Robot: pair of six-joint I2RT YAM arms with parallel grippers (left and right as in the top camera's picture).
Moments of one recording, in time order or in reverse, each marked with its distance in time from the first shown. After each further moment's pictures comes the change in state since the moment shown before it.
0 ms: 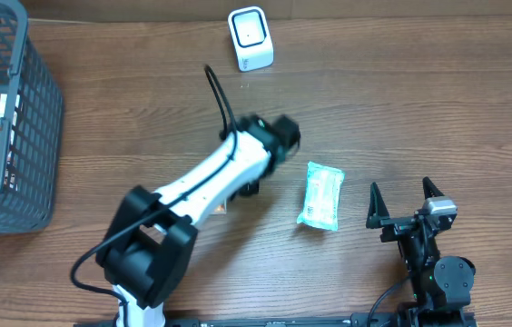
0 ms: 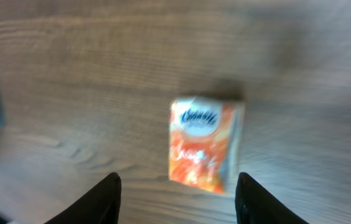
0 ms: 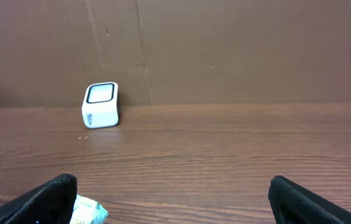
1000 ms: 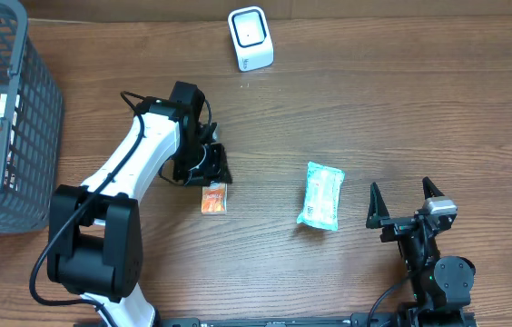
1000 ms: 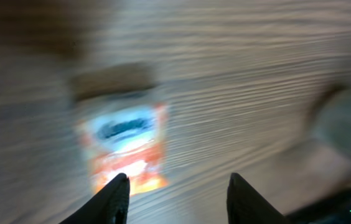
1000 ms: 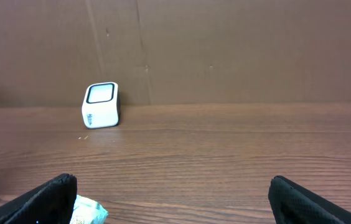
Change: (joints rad) left arm 0.414 -0.084 -0.188 0.254 0.824 0.468; right arm 0.000 0.000 0.000 0.000 0.000 0.000
